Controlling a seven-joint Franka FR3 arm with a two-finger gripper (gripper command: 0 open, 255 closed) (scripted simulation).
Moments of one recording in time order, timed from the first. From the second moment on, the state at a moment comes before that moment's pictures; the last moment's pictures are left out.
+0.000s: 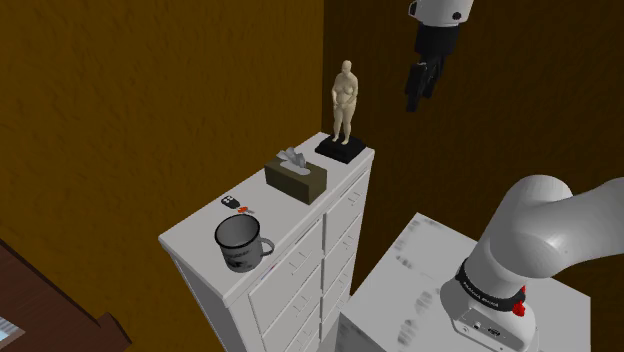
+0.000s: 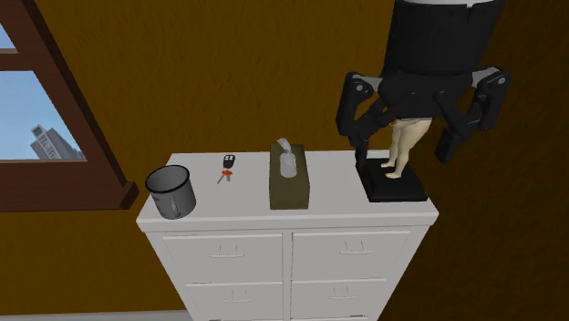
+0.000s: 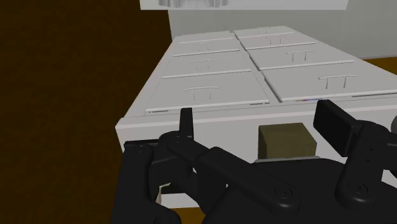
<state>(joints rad) -0.02 -0.82 -0.07 -2.26 -0.11 1.46 -0.12</state>
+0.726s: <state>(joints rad) 0.03 -0.66 0.04 -2.32 -0.03 1.68 0.01</state>
